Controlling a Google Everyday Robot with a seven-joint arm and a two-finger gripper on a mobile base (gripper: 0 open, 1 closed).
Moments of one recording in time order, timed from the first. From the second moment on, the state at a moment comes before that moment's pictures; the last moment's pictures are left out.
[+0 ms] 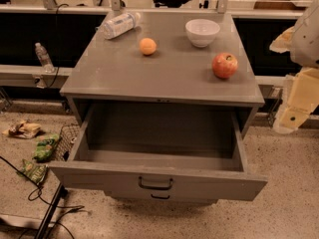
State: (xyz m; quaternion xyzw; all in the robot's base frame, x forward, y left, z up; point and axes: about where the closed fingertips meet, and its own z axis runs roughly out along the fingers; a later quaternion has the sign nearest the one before) arm 0.438 -0.217 0.977 -0.60 0.78 -0.04 0.16
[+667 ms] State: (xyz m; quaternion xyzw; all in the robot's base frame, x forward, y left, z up) arm 0.424 -0.222 0.975 -0.59 0.78 -0.02 0.18
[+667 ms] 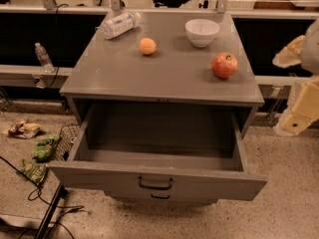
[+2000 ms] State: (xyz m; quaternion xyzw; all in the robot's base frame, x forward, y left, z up) arm 0.358 -0.213 0.860 -0.54 0.78 0.11 0.30
